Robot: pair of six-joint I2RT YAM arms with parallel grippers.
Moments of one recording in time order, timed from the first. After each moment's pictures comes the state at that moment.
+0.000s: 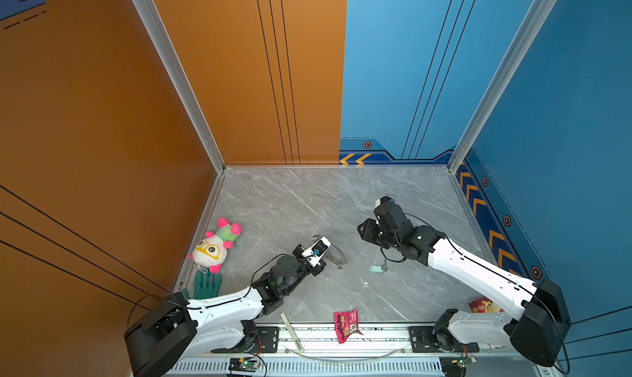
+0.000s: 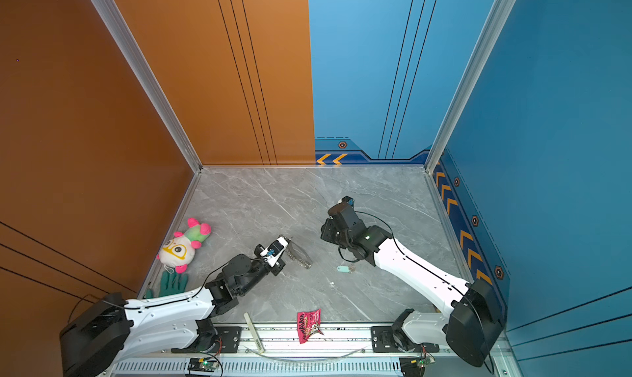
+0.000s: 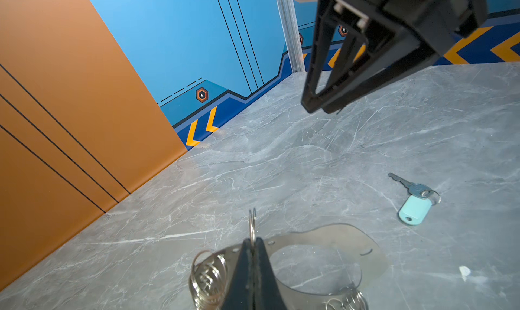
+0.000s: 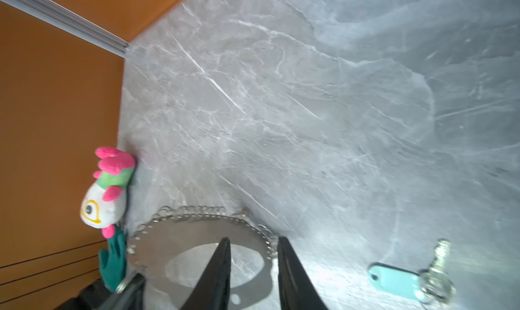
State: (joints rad) left arm -0.89 1.06 0.26 0.67 -0.25 0.29; right arm 0.68 1.28 0.98 -0.49 0.05 0.86
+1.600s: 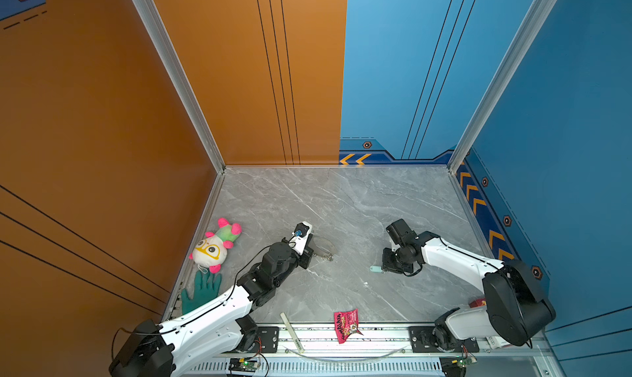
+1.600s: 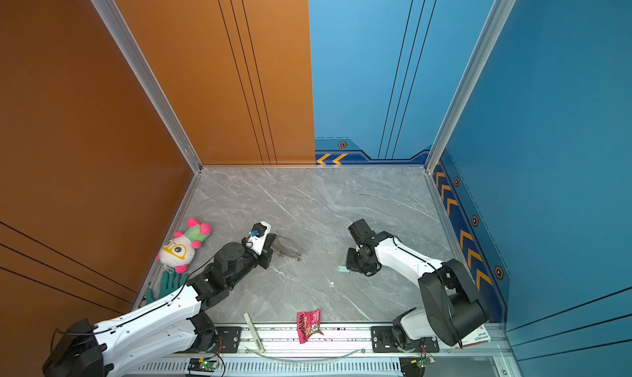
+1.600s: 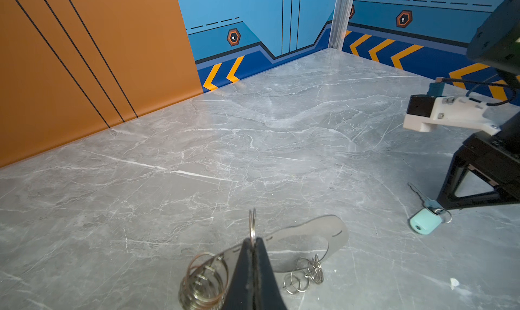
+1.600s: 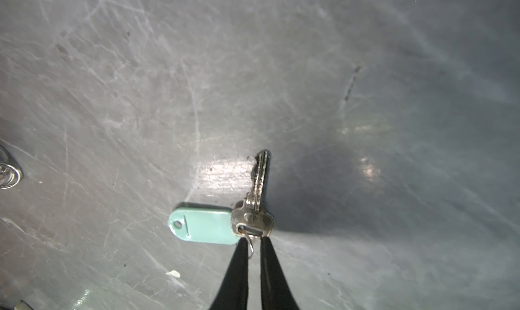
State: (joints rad) left arm -0.72 0.91 0.36 0.26 -0.20 0.00; right arm 0.47 1.42 0.74 -0.66 -0.15 0.65
